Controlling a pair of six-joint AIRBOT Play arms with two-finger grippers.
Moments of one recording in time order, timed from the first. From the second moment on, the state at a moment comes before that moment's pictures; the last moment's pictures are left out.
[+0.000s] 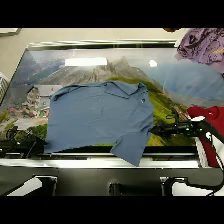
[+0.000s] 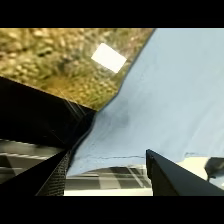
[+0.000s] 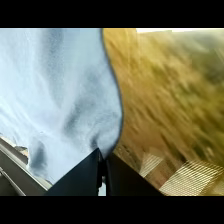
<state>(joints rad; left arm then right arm) 0.81 -1.21 0.55 1.02 -1.31 -1.18 -0.33 -1.49 0.73 -0.68 1.20 1.04</state>
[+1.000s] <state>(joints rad) 0.64 -1.20 0.69 1.04 -1.29 -1.22 -0.26 -1.42 0.81 -0.55 1.18 1.00</state>
